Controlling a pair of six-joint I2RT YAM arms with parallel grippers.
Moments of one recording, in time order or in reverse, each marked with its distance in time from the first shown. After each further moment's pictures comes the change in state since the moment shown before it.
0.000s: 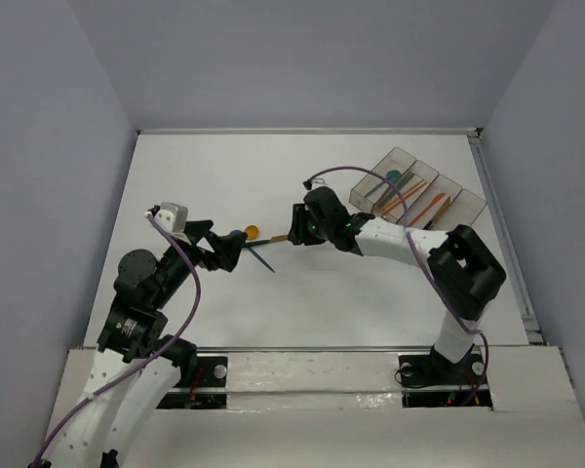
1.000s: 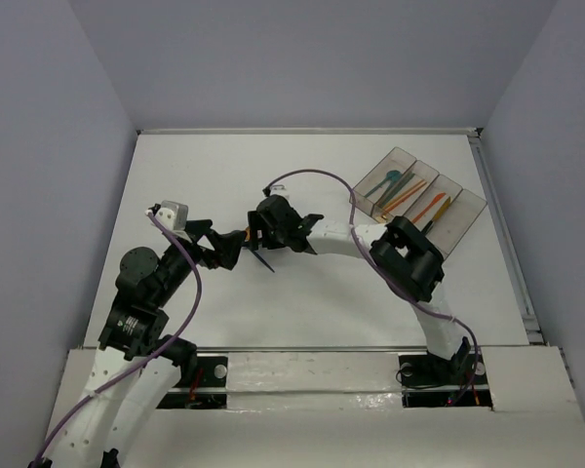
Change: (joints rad) left arm 0.007 0.014 0.000 0.000 -0.014 0.000; right arm 0.154 0.405 0.391 -0.052 0.139 0.034
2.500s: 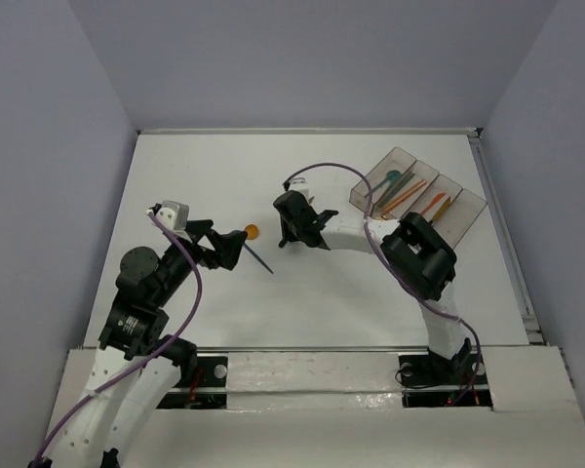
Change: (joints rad) left arm 0.000 0.002 0.000 0.000 0.008 0.000; right arm -0.072 -0.051 -0.090 -0.015 0.179 -0.110
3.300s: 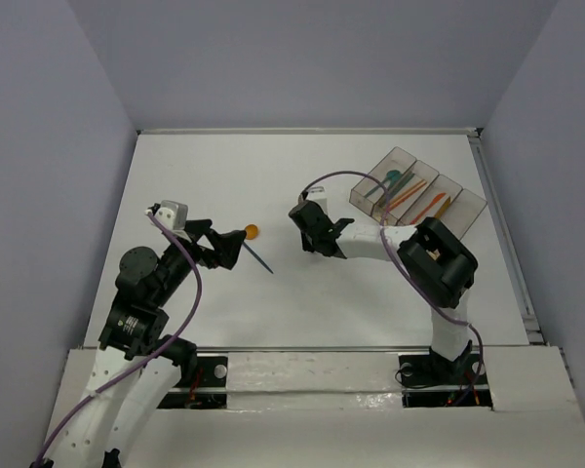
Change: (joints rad) left arm 0.007 -0.001 0.000 0.000 0.003 0.000; right arm -0.018 -0.116 -0.173 -0.034 0.071 0.000
